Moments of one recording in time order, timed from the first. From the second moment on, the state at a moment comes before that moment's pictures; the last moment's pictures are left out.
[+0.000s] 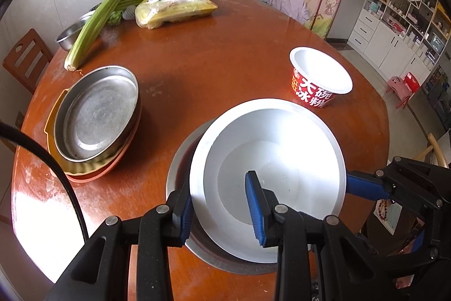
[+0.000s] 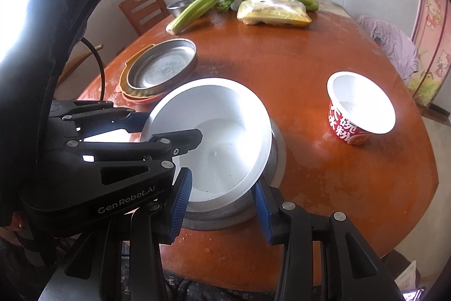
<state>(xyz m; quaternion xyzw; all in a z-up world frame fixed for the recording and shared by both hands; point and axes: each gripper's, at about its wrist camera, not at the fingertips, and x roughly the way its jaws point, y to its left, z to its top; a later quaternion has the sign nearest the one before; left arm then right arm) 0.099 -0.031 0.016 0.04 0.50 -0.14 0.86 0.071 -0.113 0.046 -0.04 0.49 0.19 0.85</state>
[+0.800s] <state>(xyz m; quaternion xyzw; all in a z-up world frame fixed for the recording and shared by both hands) 0.111 -0.031 0.000 0.05 0.52 -0.14 0.84 0.083 -0.106 0.031 -0.06 0.50 0.18 0.84</state>
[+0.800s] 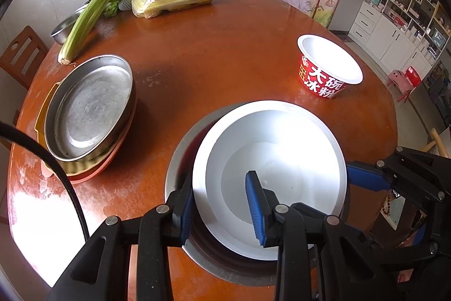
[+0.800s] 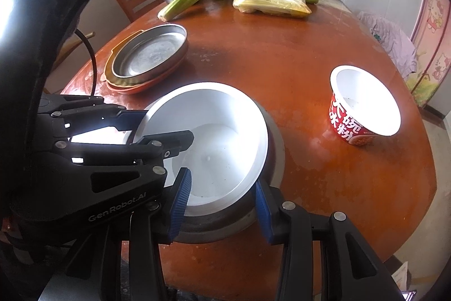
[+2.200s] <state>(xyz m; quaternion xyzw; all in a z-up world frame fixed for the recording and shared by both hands) 0.099 -0.015 0.026 0.04 0.47 -0.14 0.87 0.085 -0.110 0.043 -0.06 0.47 0.16 0.86</state>
